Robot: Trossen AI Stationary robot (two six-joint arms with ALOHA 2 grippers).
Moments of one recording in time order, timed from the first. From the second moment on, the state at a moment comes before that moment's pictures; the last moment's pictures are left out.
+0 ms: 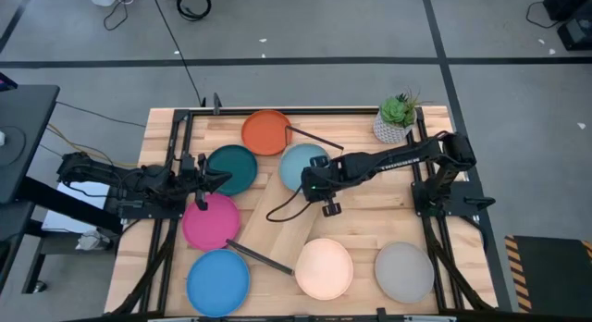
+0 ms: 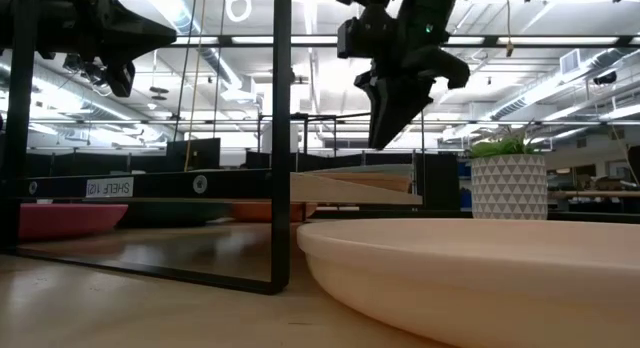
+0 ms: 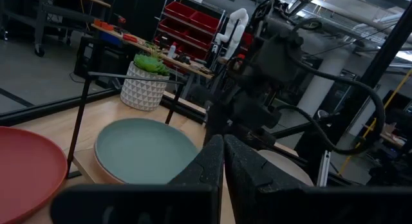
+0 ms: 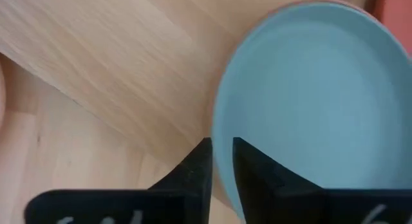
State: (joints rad) left arm -0.24 0.30 0.15 0.24 -0.47 -0.38; right arm 0.07 1.77 1.36 -0.79 0.19 -0.22
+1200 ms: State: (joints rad) left arm -0.24 0.30 0.15 0.24 -0.47 -0.38; right arm 0.09 1.76 1.34 -0.86 0.51 0.11
